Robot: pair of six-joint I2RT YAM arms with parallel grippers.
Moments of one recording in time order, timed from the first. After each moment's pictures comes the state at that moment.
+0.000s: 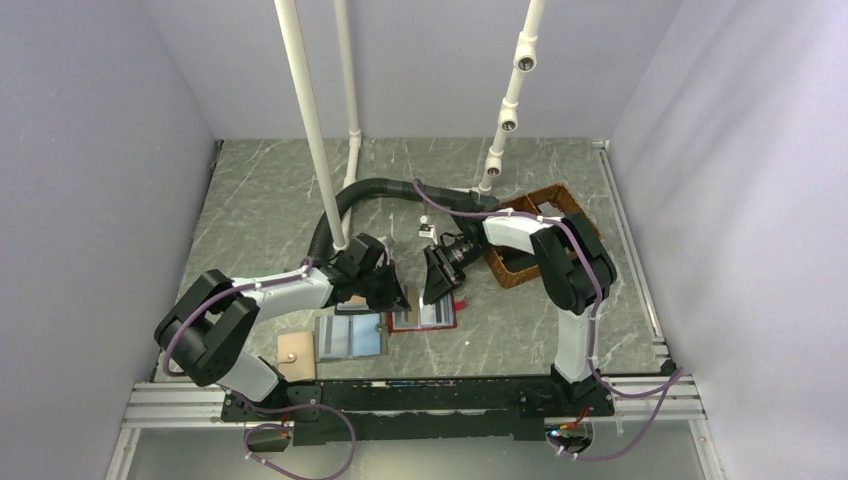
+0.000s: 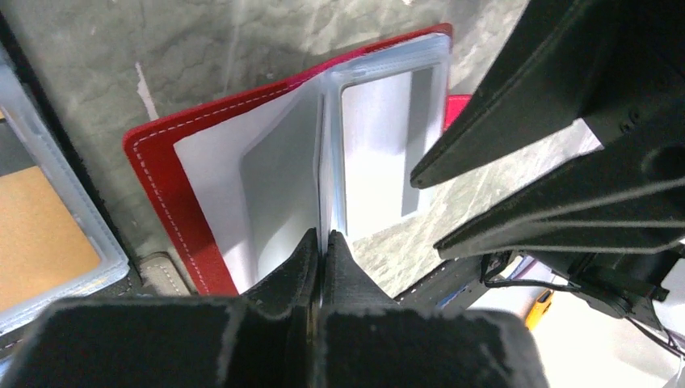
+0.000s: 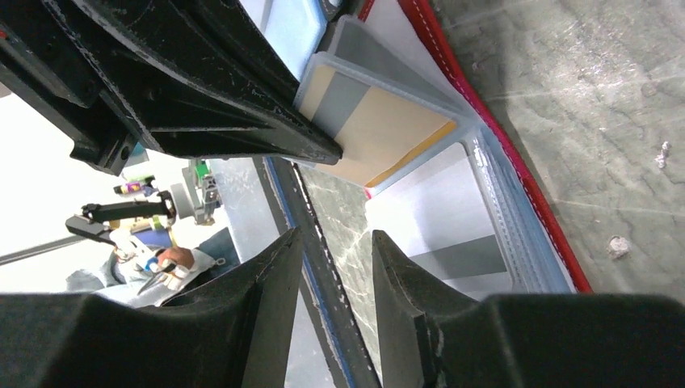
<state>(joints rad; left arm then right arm) -0.70 1.51 0.71 -0.11 0.31 -0.89 0.51 1.97 1.20 -0.66 -1.05 -0.05</state>
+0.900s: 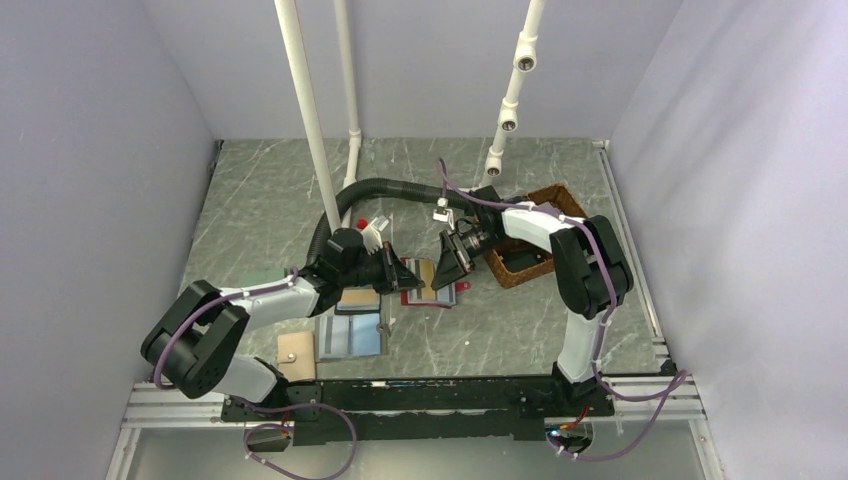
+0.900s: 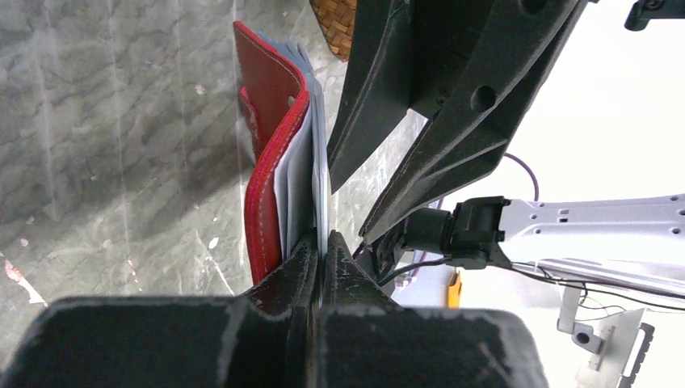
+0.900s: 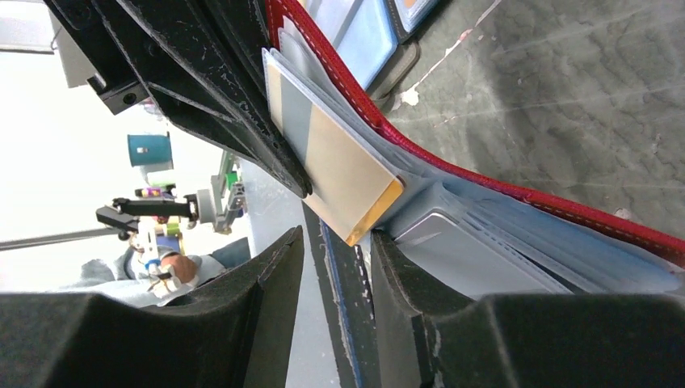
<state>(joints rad) -0.63 1.42 0.58 0.39 0.51 -0.97 0.41 1.89 1.20 -0.71 -1.19 -0.14</state>
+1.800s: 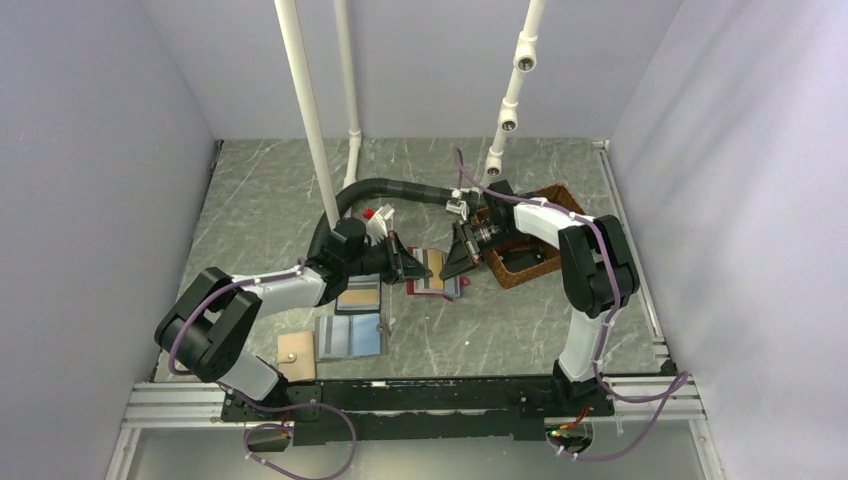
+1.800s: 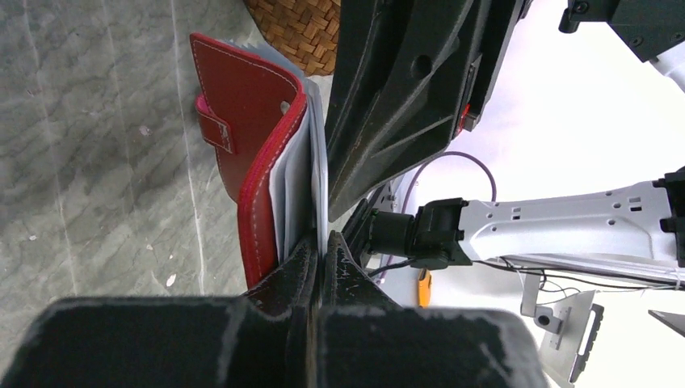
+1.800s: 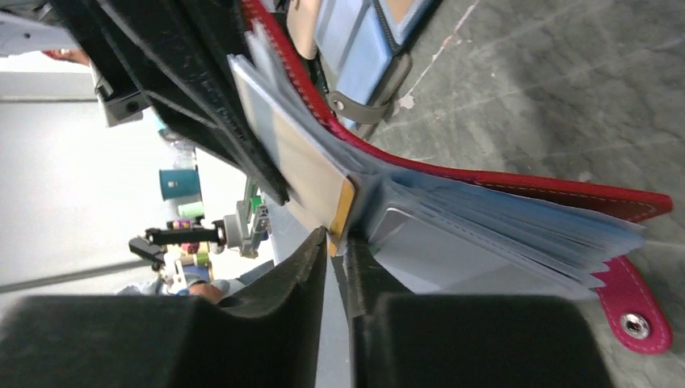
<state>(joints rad) -0.61 1.51 0.63 0.53 0.61 -1.05 0.34 1.88 1.21 -0.72 -1.24 -0.08</state>
